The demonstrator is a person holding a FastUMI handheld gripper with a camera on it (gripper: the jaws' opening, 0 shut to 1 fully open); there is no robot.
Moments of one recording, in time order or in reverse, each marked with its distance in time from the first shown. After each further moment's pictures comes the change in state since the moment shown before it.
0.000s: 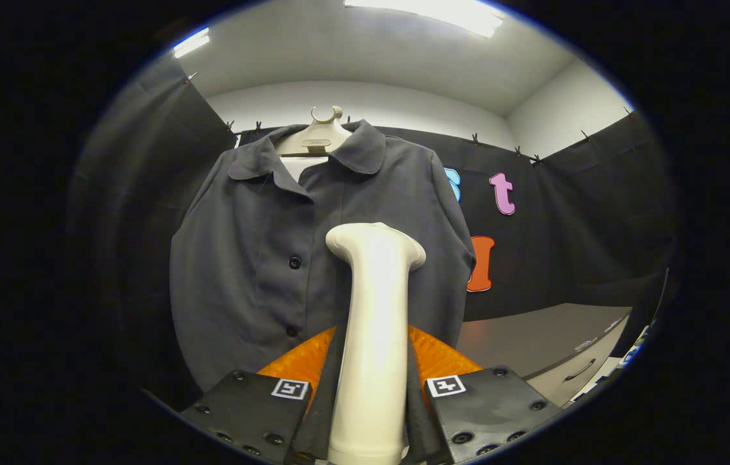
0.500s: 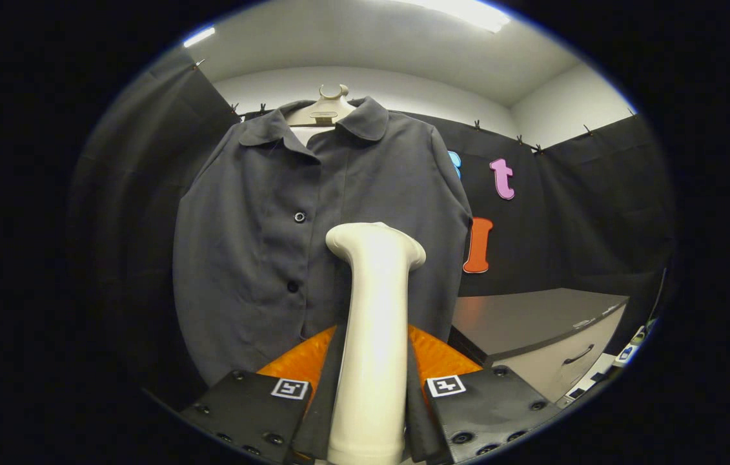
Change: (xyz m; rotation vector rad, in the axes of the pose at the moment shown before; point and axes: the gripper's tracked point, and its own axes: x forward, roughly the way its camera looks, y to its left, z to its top) arm -0.023 0.001 -0.051 -0.026 0.085 0.002
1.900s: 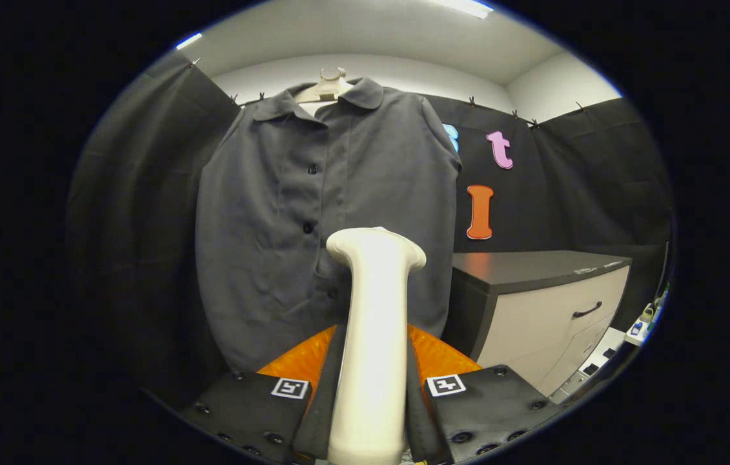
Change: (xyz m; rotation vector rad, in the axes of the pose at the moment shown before) arm -0.050 0.013 -0.039 0.064 0.055 0.033
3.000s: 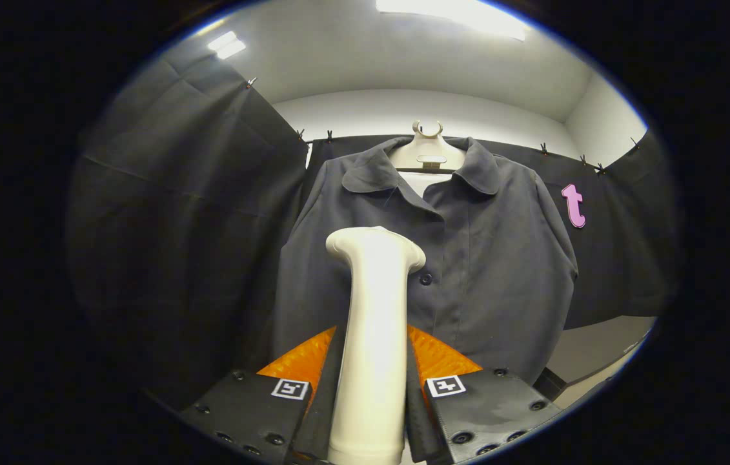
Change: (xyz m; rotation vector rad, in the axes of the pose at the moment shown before) arm 0.041 0.122 0.101 -0.089 -0.165 0.271
